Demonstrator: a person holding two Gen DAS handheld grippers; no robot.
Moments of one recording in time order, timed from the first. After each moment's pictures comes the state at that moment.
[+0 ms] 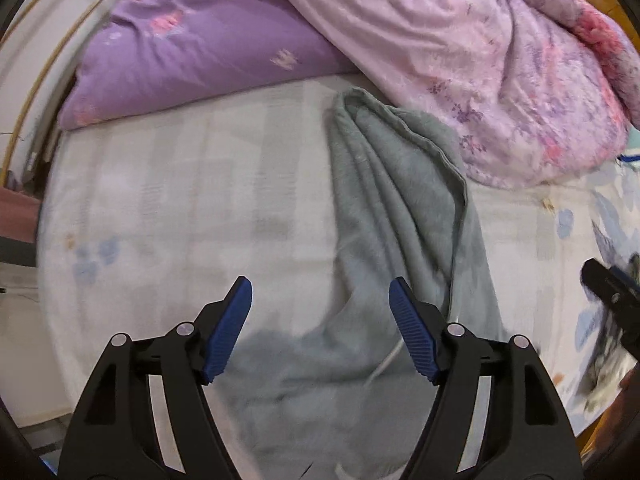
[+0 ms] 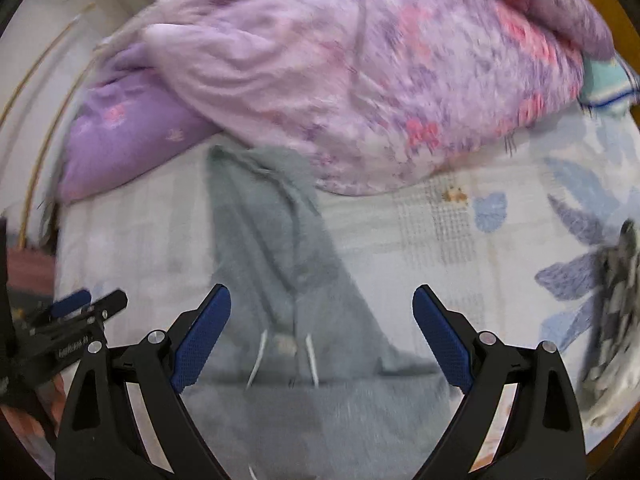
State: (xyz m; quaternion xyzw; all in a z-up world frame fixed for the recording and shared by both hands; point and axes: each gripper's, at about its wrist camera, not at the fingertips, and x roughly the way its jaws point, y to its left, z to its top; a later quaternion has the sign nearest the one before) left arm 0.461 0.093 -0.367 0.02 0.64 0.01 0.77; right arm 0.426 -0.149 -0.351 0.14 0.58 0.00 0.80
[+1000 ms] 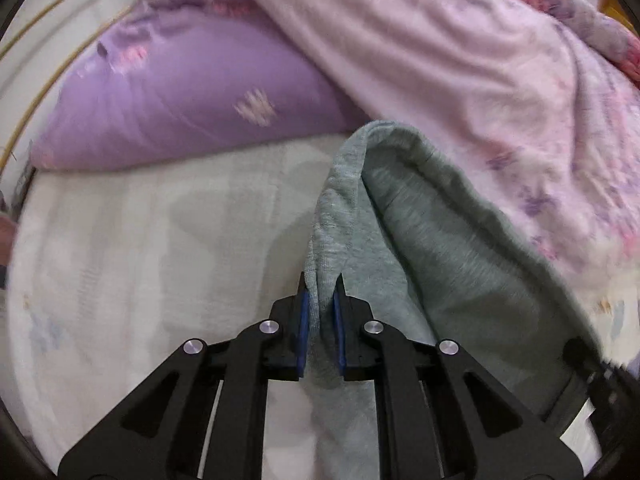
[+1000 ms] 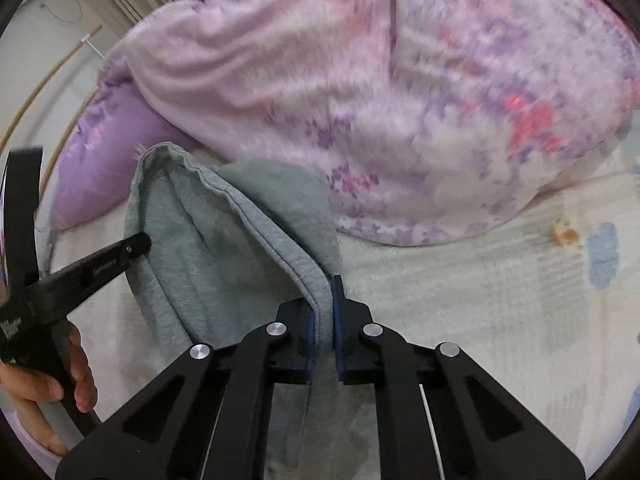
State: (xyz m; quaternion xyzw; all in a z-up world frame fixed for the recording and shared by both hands) left arm 0.562 0.103 -0.457 0.02 0.54 0.02 0.84; right arm 0.484 -0.144 -0.442 0.17 0.52 0.05 0.83
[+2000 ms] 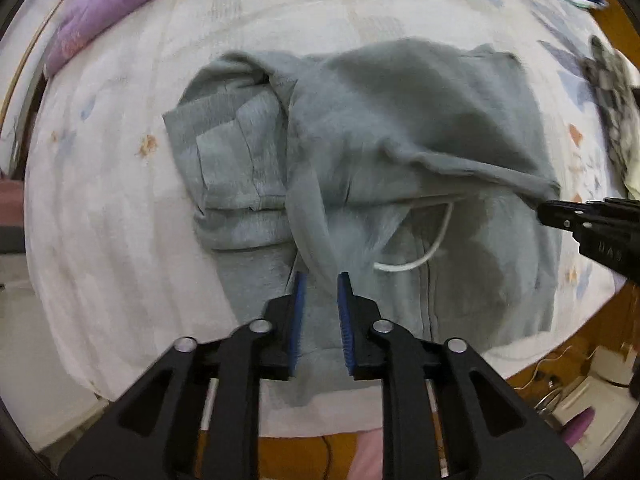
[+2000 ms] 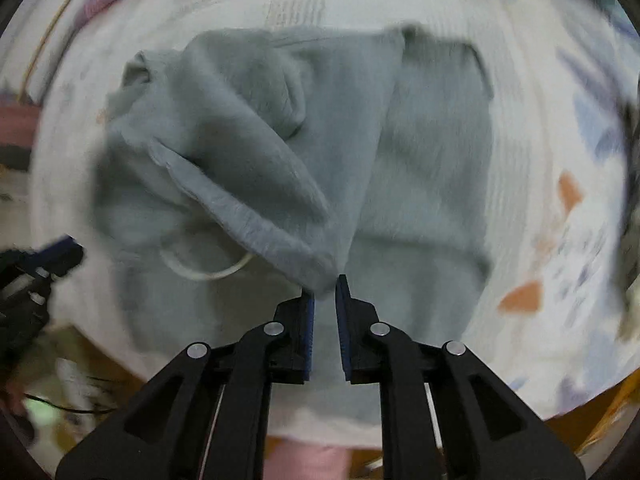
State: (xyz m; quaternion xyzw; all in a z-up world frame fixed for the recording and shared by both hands) left arm 0.109 0.083 -0.406 0.10 0.68 -0.08 0.73; right arm 0.133 -0.119 -0.442 0.09 0.71 0.10 0.69
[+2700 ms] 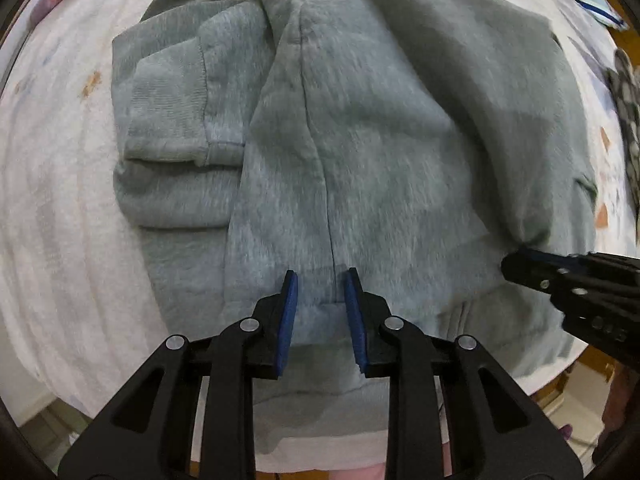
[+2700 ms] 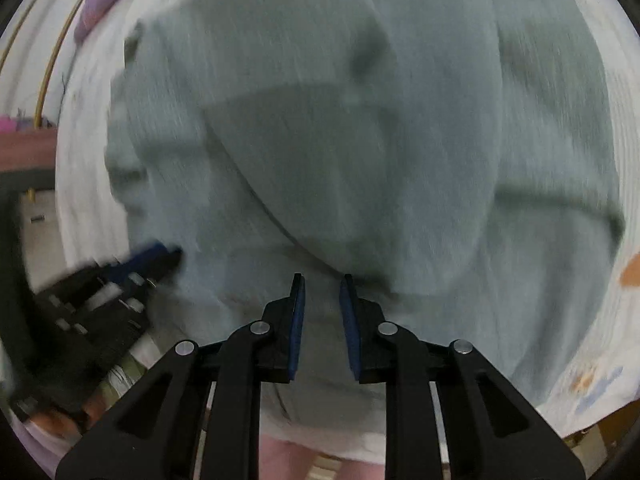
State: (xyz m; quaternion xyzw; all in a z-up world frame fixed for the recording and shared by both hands) left arm 0.122 0.089 -0.500 0.04 0.71 -0.08 0.70; right arm 0.127 -0.075 -0.529 0.13 0.75 0.10 0.64
